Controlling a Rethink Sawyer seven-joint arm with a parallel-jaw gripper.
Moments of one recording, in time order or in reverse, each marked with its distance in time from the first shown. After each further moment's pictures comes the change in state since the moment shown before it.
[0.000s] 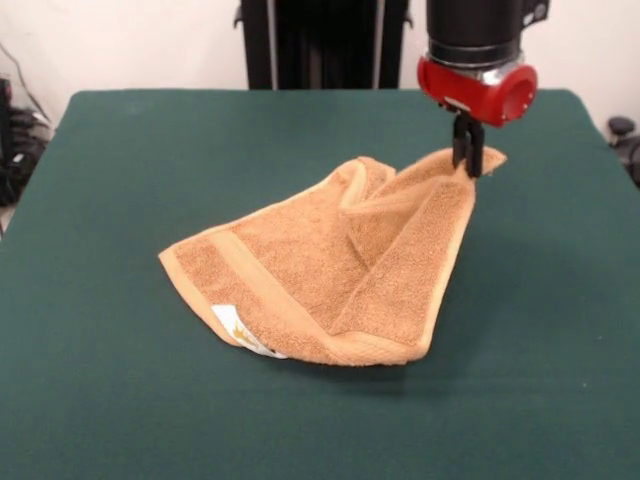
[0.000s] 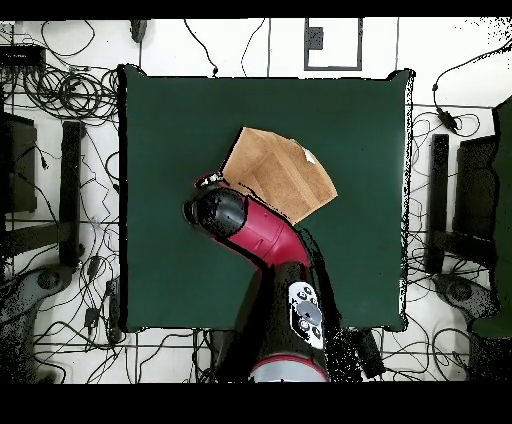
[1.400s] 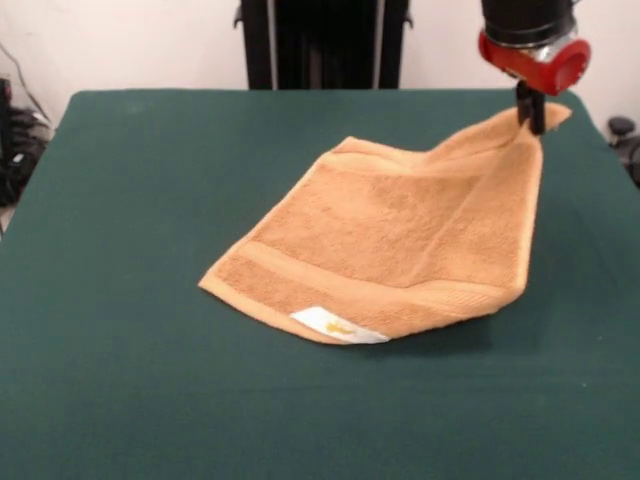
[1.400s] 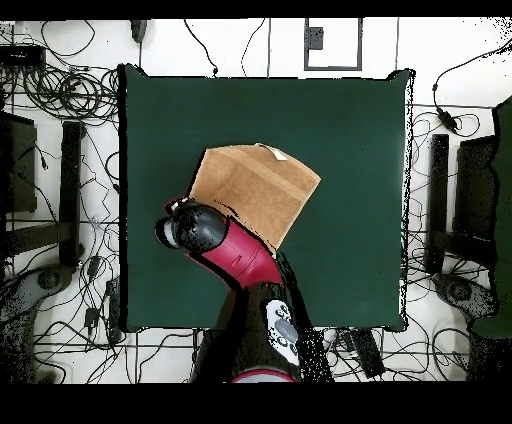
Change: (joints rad) arm 0.043 -0.051 0.060 0.140 0.168 0.105 0.001
